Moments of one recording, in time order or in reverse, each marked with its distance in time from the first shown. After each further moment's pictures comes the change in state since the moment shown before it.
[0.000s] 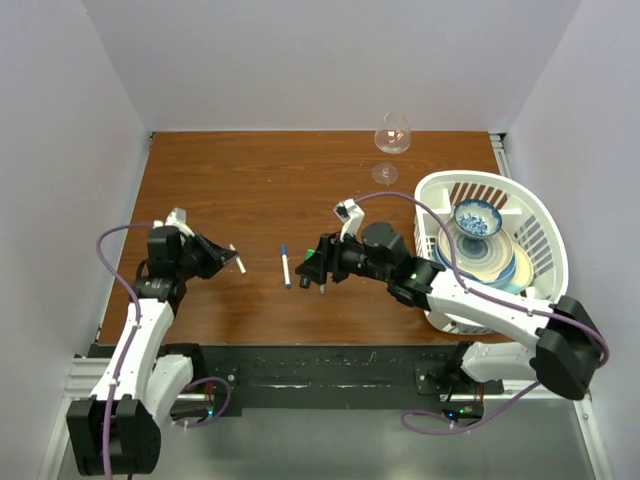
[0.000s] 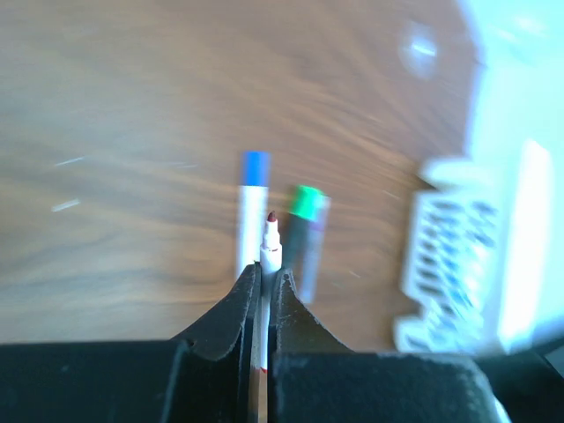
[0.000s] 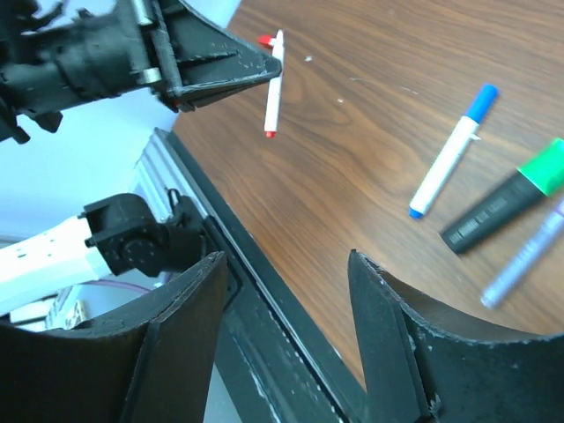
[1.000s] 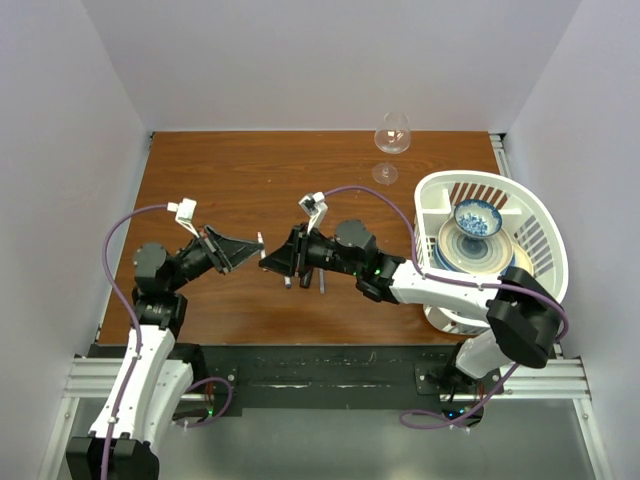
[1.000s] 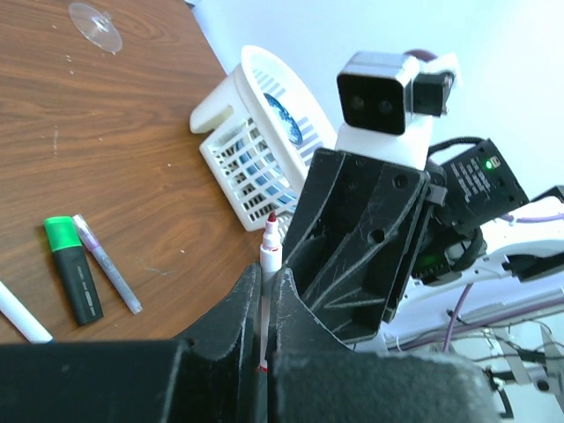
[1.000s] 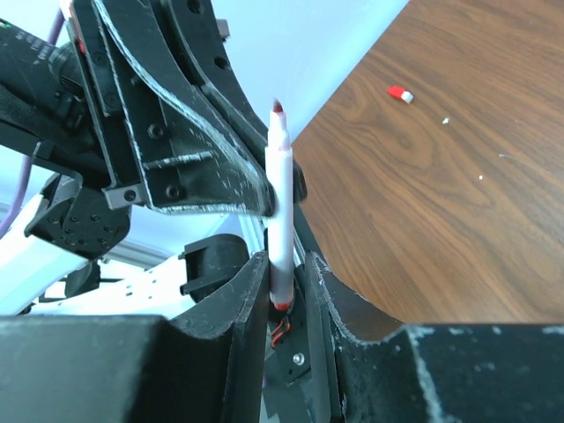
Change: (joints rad) left arm -0.063 -0.215 -0.112 0.610 0.523 -0.177; right arm 0.082 0.261 0.115 0.386 -0.085 0.118
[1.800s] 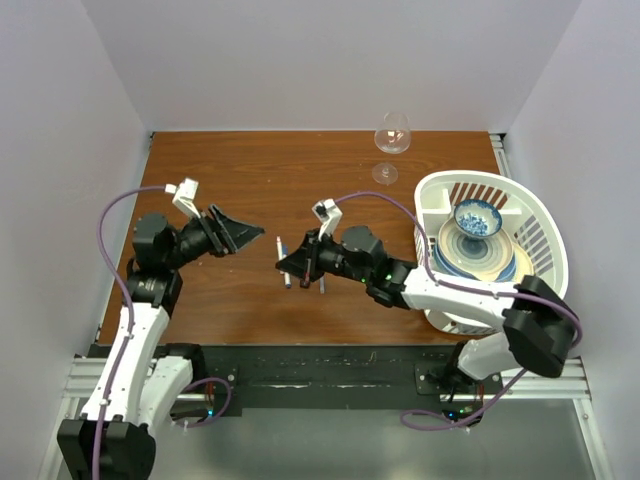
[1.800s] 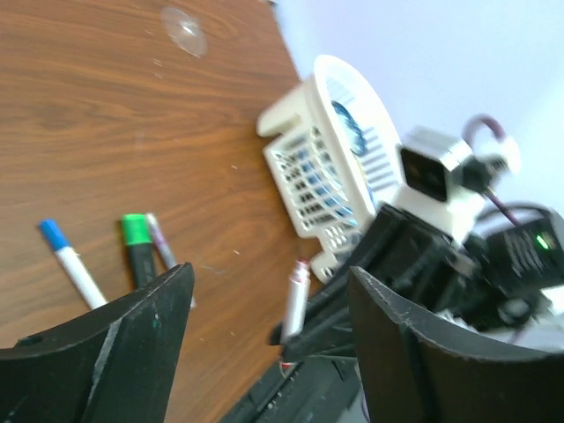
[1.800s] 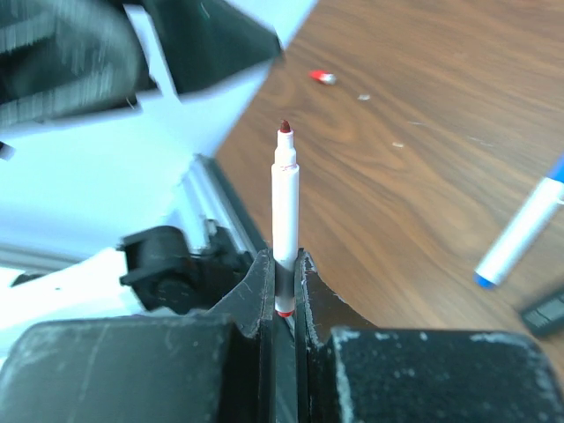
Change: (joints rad) left arm -0.002 0.140 0.210 -0.309 -0.090 0.200; right arm -0.002 -0.071 -0.063 -0.116 0.107 -0.060
